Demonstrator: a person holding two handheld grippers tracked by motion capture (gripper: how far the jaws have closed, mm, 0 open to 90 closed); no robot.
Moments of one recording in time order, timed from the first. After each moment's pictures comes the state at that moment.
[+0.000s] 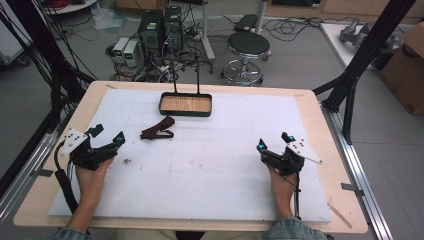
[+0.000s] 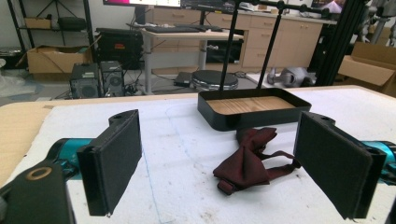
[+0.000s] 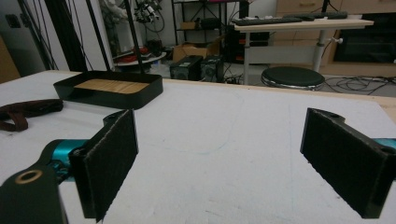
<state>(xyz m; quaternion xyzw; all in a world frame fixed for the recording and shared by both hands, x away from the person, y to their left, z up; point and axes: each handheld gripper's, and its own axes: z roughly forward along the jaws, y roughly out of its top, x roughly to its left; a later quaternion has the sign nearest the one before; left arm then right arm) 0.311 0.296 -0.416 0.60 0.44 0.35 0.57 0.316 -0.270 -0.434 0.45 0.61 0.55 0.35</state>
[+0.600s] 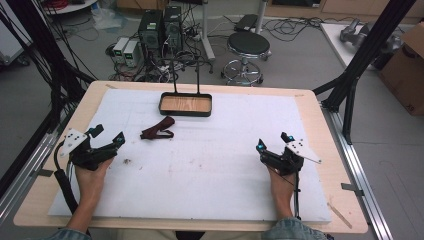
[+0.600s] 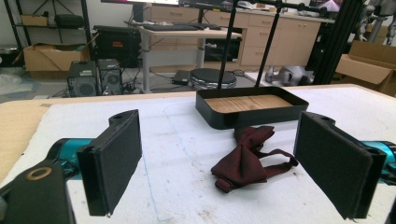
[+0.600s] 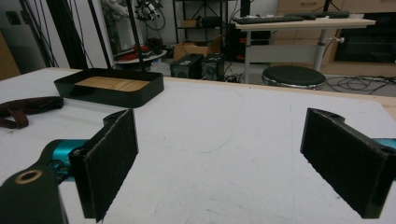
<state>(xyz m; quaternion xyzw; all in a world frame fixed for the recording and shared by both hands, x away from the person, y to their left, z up) 0.311 0.296 -0.415 0.60 0.44 0.34 0.57 0.316 -0.269 -0.435 0.45 0.62 0.54 0.35</state>
